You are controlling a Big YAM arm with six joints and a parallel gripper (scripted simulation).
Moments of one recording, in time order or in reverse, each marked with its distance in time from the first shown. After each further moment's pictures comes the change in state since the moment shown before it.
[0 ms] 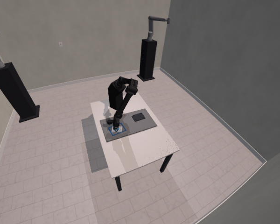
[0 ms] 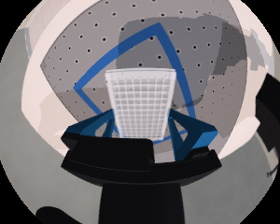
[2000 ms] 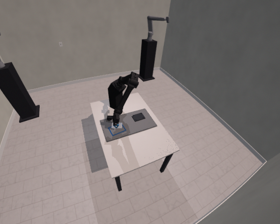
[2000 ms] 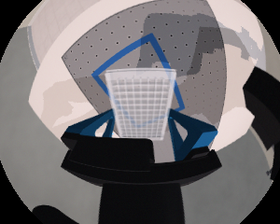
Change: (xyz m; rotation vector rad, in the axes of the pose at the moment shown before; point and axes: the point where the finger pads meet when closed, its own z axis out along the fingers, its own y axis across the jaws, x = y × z) arm 0.003 -0.002 -0.069 0.001 0.002 -0.008
